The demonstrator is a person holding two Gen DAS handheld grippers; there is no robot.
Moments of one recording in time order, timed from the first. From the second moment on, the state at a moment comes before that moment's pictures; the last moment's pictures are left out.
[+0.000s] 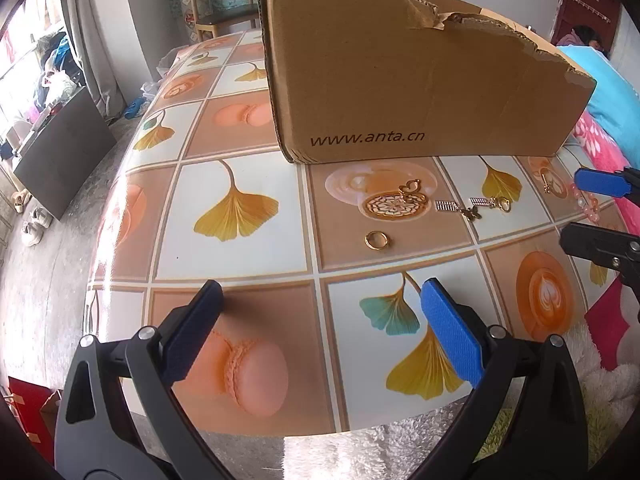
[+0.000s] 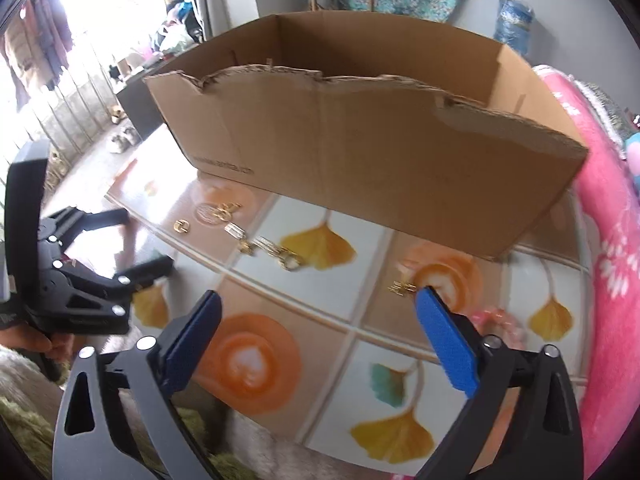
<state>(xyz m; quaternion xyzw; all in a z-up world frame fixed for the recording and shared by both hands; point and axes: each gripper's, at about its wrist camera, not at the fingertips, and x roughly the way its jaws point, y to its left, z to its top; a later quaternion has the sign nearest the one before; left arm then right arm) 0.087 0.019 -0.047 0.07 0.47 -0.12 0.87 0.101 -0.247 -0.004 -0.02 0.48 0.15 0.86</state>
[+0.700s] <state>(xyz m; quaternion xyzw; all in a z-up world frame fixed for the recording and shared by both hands) 0.096 0.005 -0.038 0.05 0.45 -0.20 0.87 0.126 -0.243 -0.017 0.02 0.49 0.16 0.86</state>
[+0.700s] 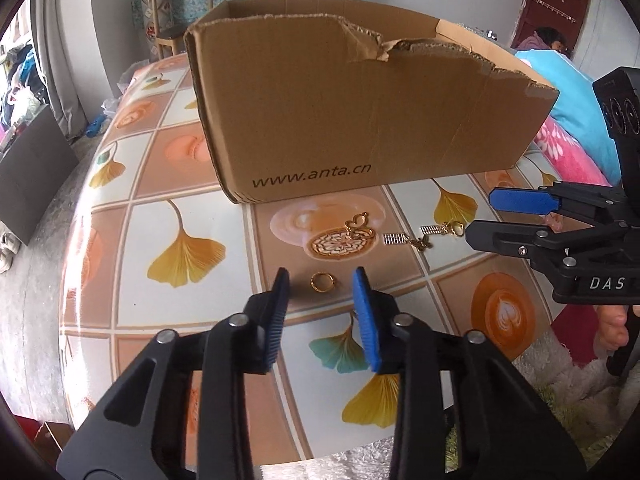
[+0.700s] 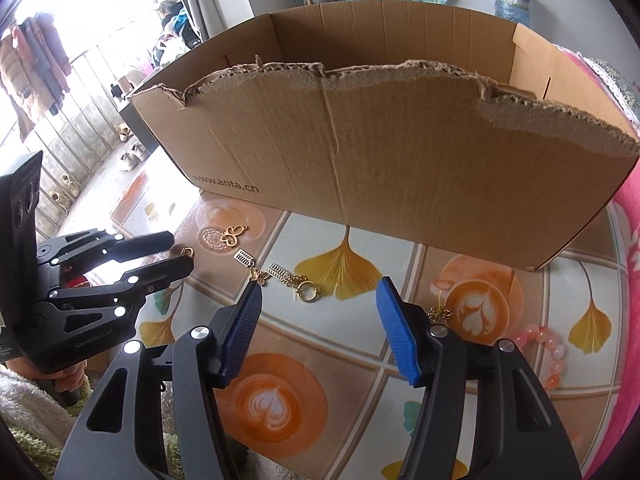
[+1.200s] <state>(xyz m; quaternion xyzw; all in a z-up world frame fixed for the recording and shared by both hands) 0.098 -0.009 -0.038 0.10 0.45 -0.20 0.86 0.128 -0.245 -0.021 0.02 0.49 0.16 0.86</state>
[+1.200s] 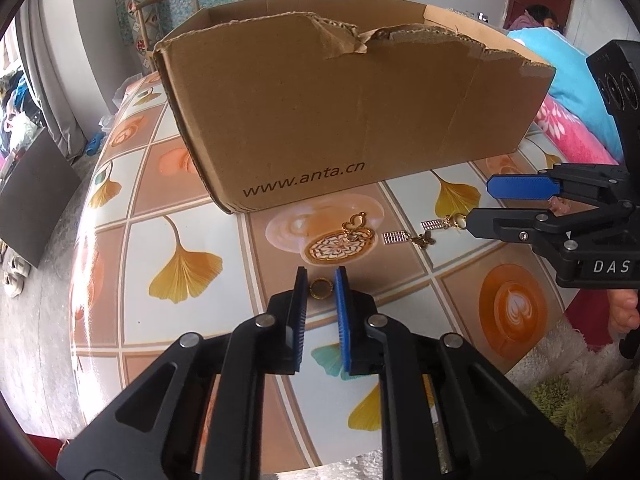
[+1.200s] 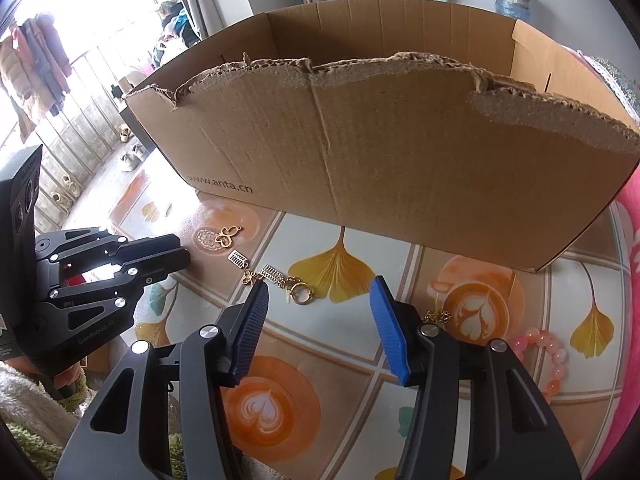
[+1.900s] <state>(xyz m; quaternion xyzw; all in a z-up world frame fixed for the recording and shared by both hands) 0.091 -0.001 -0.036 0.10 0.45 -0.20 0.86 0.129 -0.216 -0.028 -0.06 0.49 0.18 0.85</state>
